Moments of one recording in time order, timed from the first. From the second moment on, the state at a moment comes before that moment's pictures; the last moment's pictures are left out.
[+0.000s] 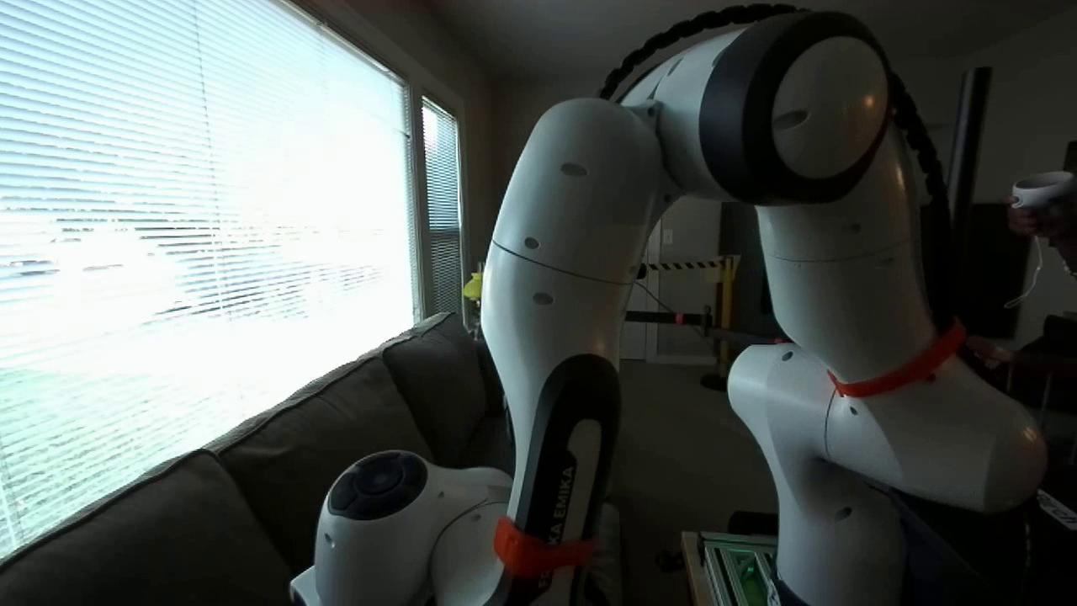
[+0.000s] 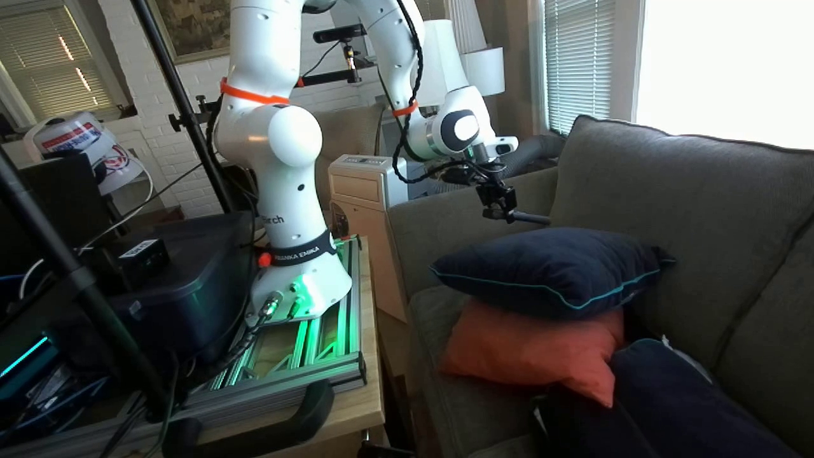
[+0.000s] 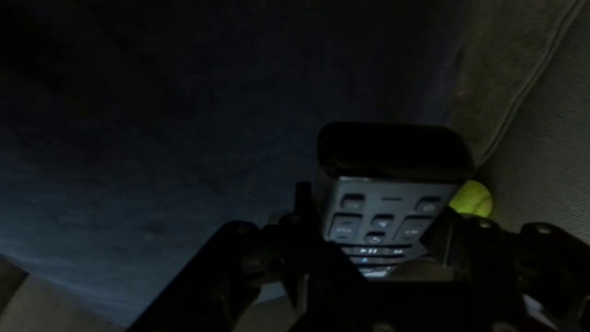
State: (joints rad) arm 0.73 0.39 -0.40 -2.50 -0.23 3.02 0.30
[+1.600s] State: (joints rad) arm 1.10 0.42 -0.95 -2.75 -0.31 3.20 0.59
